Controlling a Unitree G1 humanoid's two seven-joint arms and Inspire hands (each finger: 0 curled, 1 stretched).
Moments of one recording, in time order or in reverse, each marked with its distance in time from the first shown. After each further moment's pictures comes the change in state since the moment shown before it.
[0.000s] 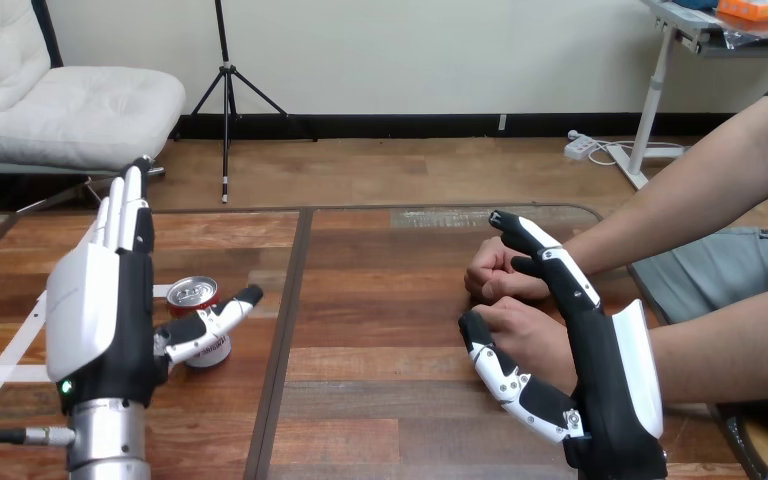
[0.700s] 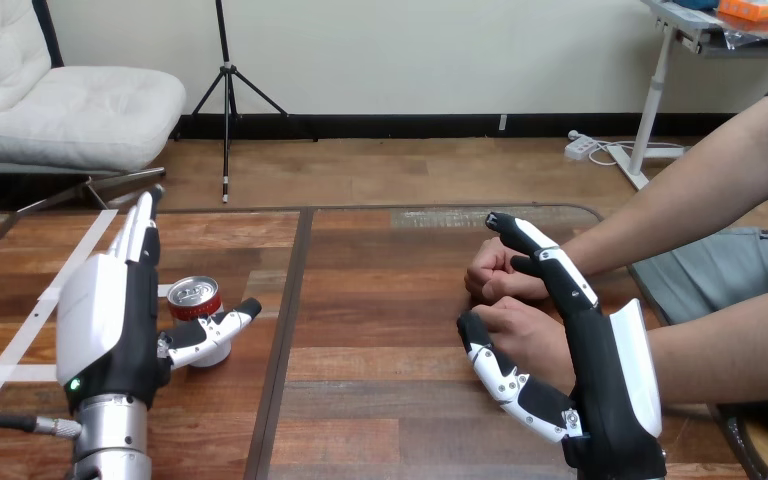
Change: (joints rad) left arm -0.064 0.038 -0.030 0.127 -0.043 0.069 -0.038; right arm -0.002 0.000 -0.002 0.000 0.000 0.002 0.010
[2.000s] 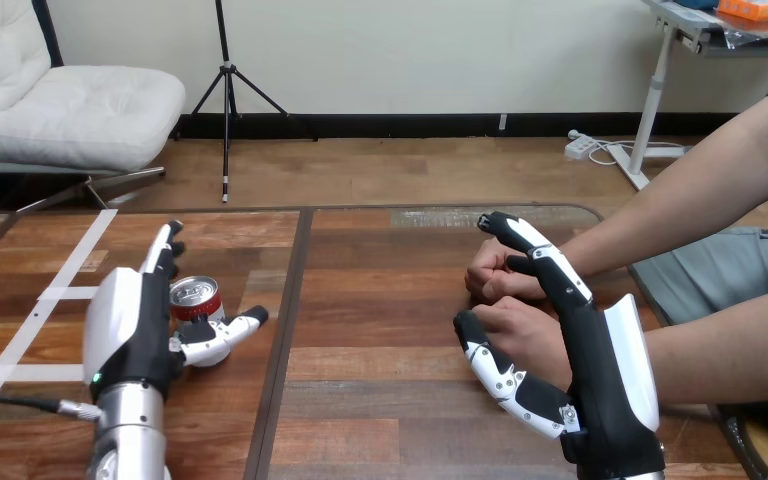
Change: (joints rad) left arm -0.163 0.008 -0.032 0.278 -0.137 0.044 -0.049; right arm -0.011 -0.002 -0.012 0.000 -0.002 0.013 0.034
